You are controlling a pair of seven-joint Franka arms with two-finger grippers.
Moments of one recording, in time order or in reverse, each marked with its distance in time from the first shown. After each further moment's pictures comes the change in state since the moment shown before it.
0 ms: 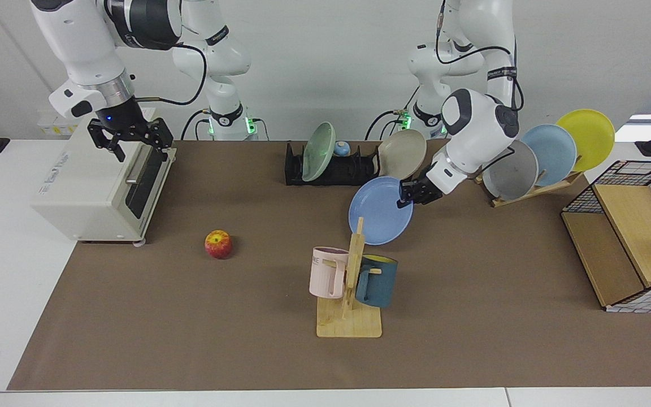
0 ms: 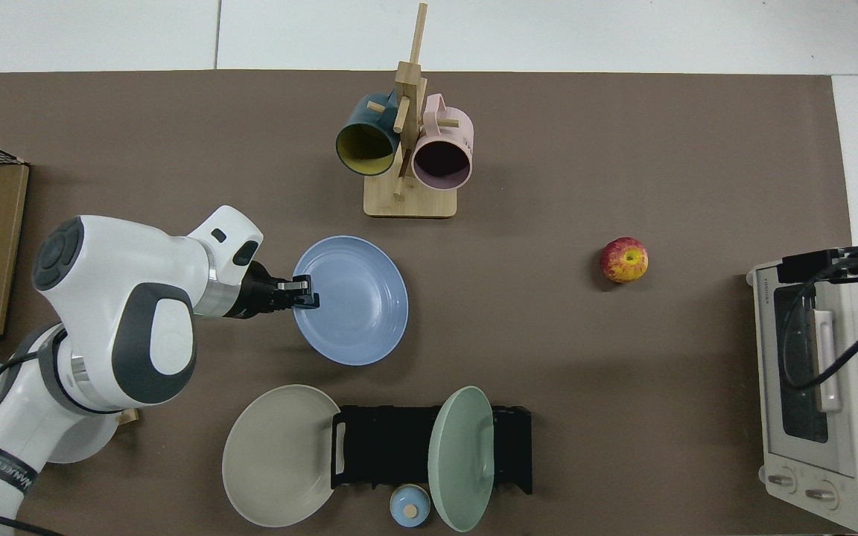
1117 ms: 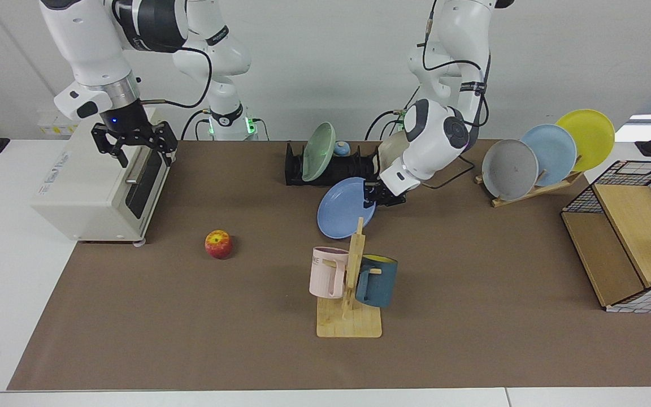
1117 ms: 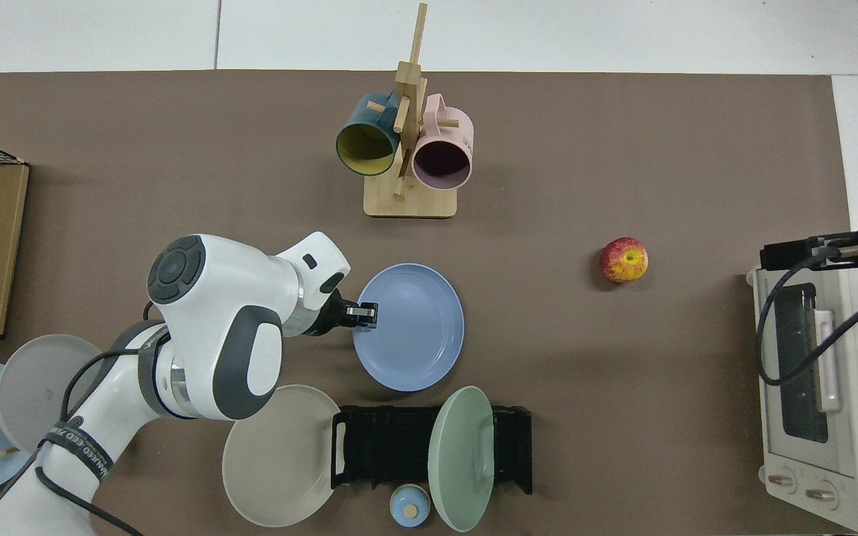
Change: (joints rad) left arm -0.100 0.055 -0.059 -0.004 0.055 0.070 0.024; right arm 0.029 0.008 0.005 -0.011 0.001 0.074 0.000
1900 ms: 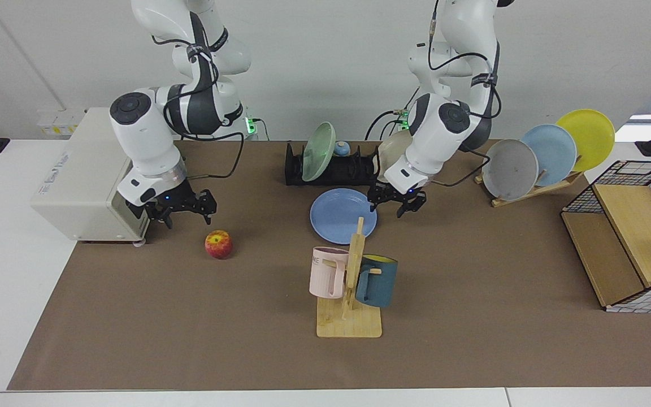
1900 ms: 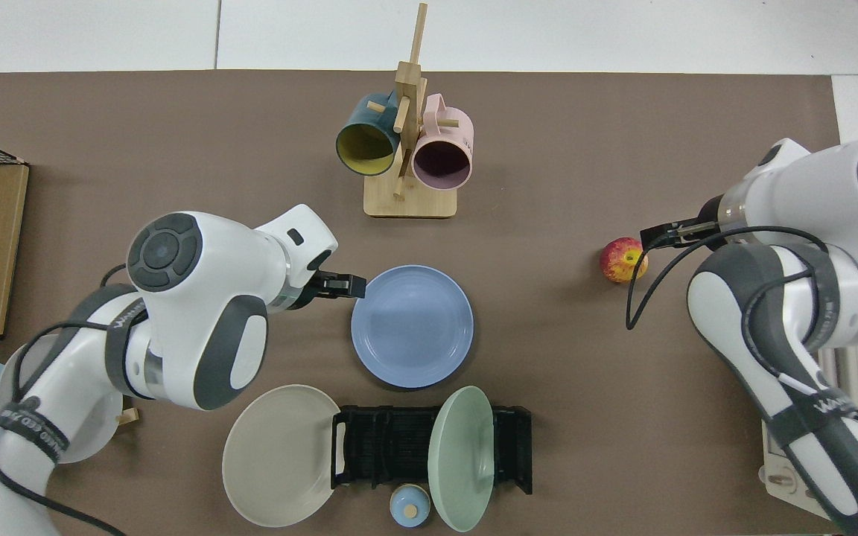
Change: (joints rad) left arm 0.005 -0.025 0.042 0.100 0.309 -0.041 -0.138; right arm 0.083 0.261 0.008 -0.109 0.053 0.350 0.007
